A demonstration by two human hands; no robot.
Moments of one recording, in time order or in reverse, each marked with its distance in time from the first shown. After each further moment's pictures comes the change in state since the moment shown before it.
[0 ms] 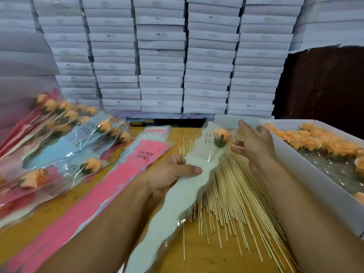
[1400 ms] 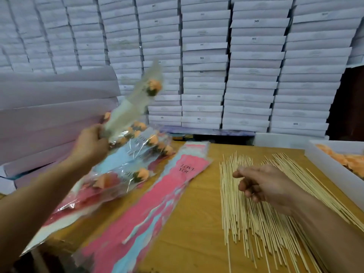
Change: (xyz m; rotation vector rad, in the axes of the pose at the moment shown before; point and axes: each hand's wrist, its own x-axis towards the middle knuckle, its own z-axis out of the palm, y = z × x) left_hand -0.159 0.109 -0.149 0.924 1.379 0.179; right_hand -0.054 0.002 0.031 -0.218 -0.738 0.118
